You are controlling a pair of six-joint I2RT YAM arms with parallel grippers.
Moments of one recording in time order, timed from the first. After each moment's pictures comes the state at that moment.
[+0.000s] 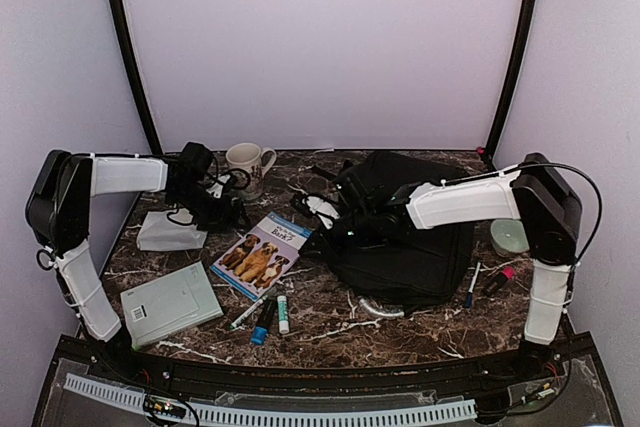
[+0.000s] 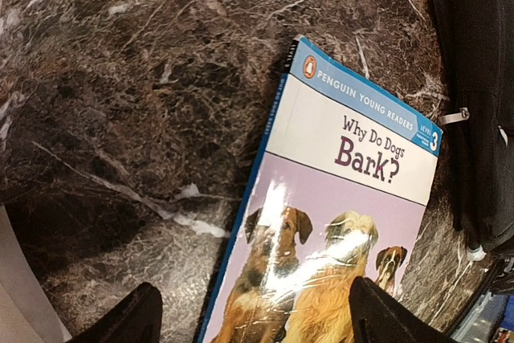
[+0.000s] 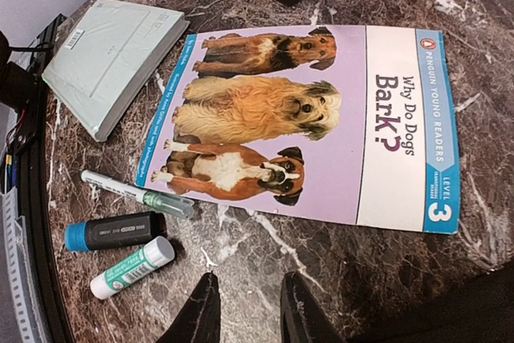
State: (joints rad) left arm -0.30 1.79 1.18 -0.55 0.38 -0.18; right arm 0.90 1.93 1.30 -0.14 -0.42 0.01
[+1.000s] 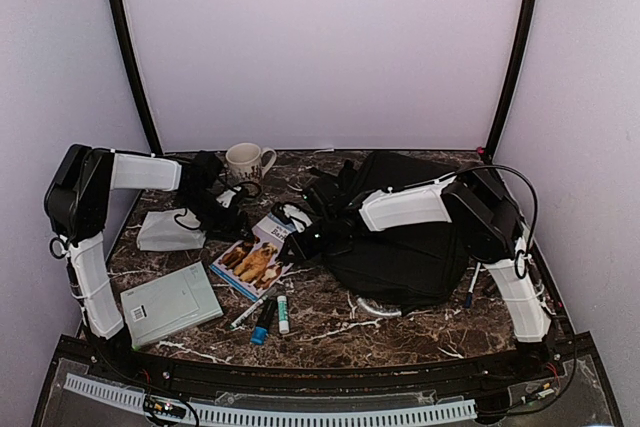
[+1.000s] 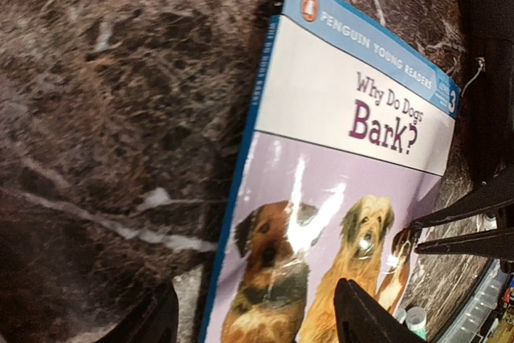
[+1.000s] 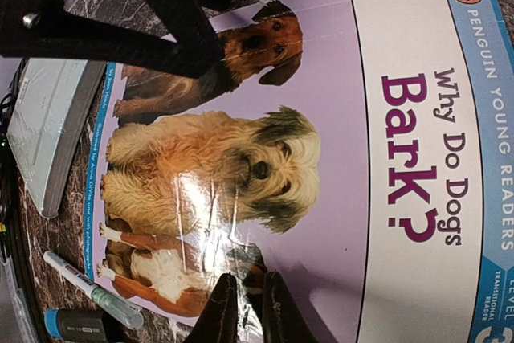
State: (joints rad) left arm -0.31 1.93 1.25 -0.64 0.44 -0.07; right arm 0.90 2.31 1.65 -0.20 -0.43 0.22
